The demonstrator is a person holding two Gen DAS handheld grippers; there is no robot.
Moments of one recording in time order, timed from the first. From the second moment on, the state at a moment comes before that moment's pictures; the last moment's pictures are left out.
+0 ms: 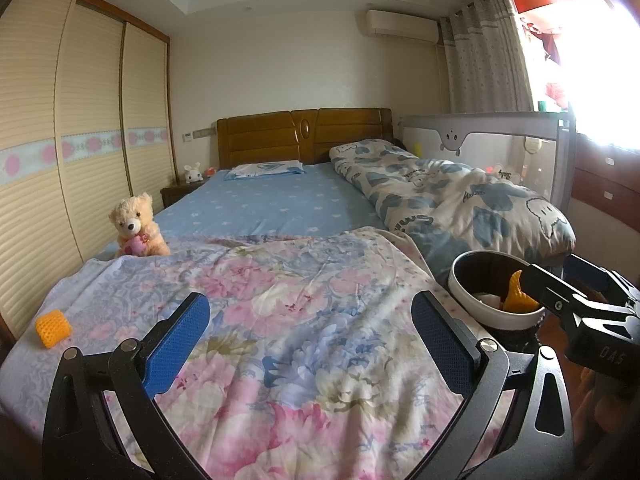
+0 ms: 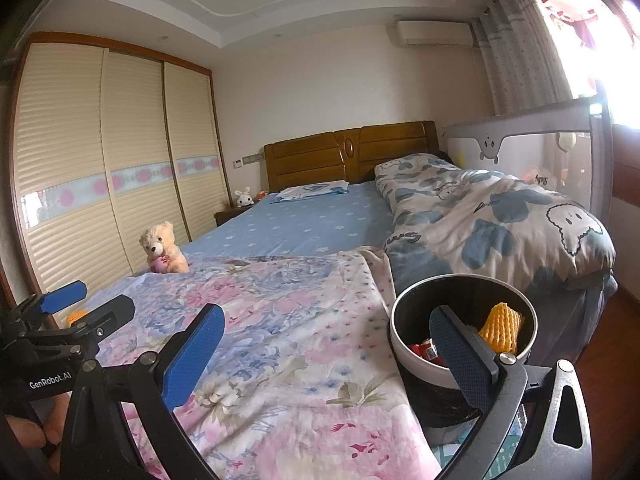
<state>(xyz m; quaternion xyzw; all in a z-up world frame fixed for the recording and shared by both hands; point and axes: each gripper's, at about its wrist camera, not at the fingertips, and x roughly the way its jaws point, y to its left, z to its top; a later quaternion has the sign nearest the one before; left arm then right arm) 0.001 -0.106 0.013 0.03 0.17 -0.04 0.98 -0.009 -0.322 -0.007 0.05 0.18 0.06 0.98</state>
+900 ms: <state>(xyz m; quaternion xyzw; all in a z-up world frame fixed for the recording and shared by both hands) 0.001 -0.105 0.013 0.03 0.17 -0.04 0.98 -0.010 -0.318 -0.003 0.05 0.18 0.06 0.98</state>
